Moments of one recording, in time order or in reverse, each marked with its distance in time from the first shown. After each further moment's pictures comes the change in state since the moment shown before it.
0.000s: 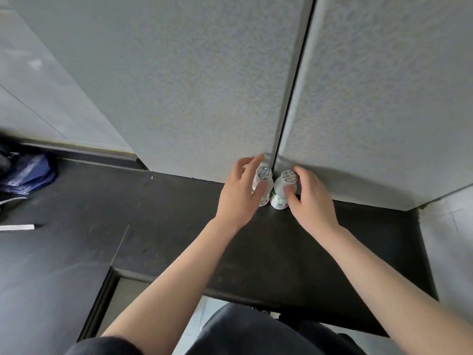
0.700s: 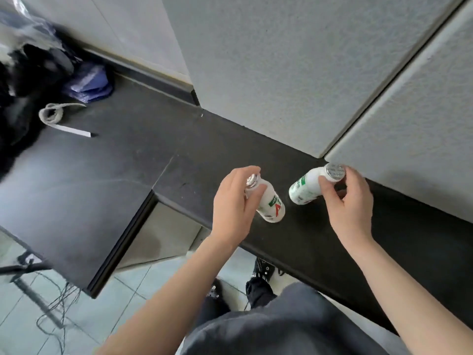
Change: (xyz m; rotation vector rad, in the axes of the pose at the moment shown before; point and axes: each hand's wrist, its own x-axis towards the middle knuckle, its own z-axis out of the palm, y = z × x) left_hand -0.120 -0.023 -0.031 -0.101 0.295 -0.334; right_hand -0.039 -0.009 0.033 0.244 0.006 -0.032
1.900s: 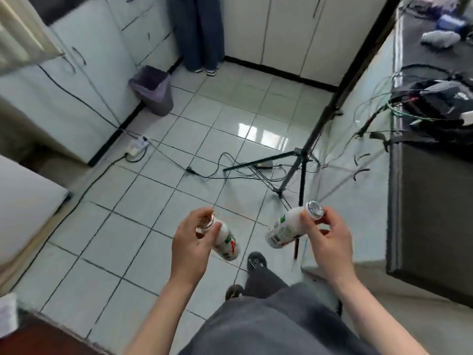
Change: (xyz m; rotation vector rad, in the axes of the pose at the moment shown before) left_hand -0.579 -0.135 -0.316 -0.087 1.421 -0.939; right_hand -0.459 -0.354 0.246 0.355 -1.313 -0.681
